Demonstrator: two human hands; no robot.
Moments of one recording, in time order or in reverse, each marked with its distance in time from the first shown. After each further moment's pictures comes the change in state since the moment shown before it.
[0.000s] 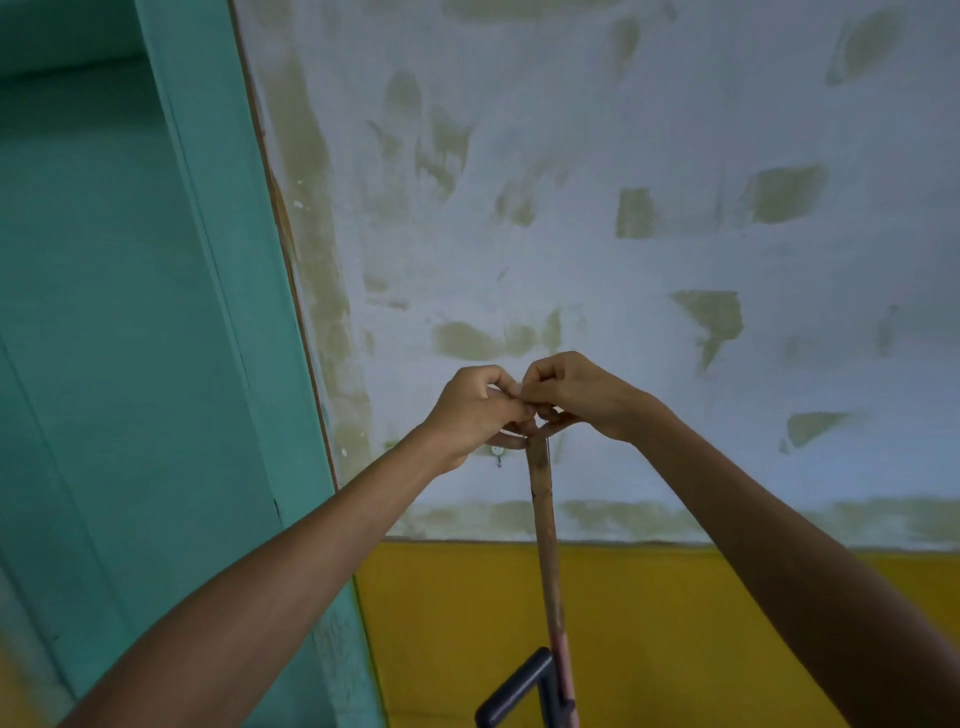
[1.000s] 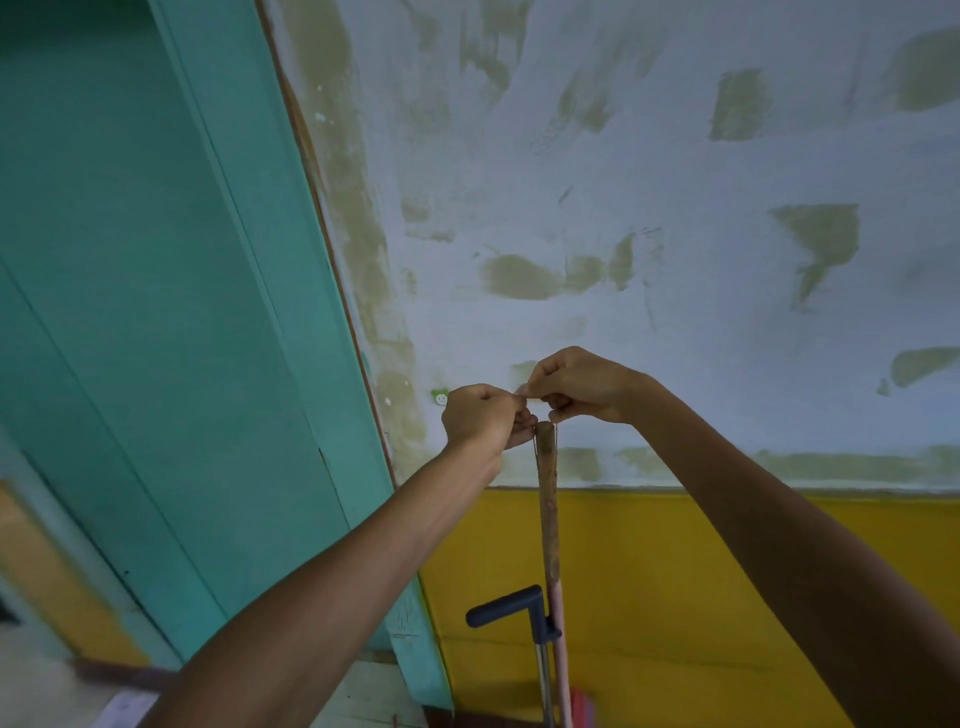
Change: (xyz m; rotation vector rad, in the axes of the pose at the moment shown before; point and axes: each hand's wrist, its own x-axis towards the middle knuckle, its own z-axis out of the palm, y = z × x) left_hand 0.005 -0.092 -0.040 -0.235 0.490 -0.351; right_hand 0.074 0.060 0.070 0.097 -0.111 0.232
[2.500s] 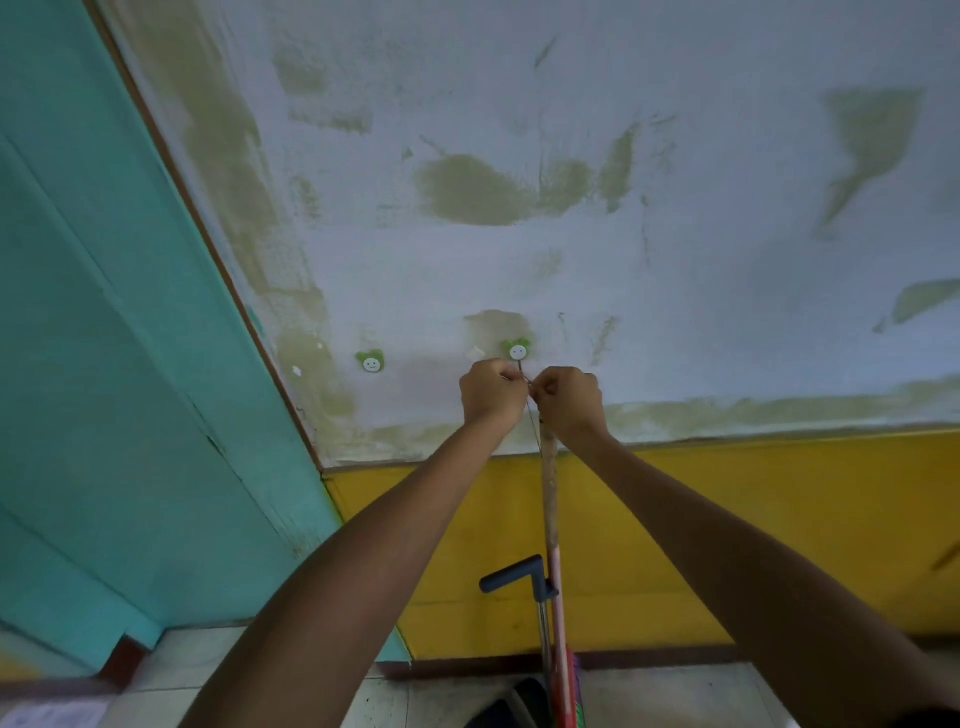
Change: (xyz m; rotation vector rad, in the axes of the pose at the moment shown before) left_hand 0.132 -0.097 0.075 0.518 -0.152 0.174; right_hand 0.086 0.162 0.010 -0.422 0.777 0.168
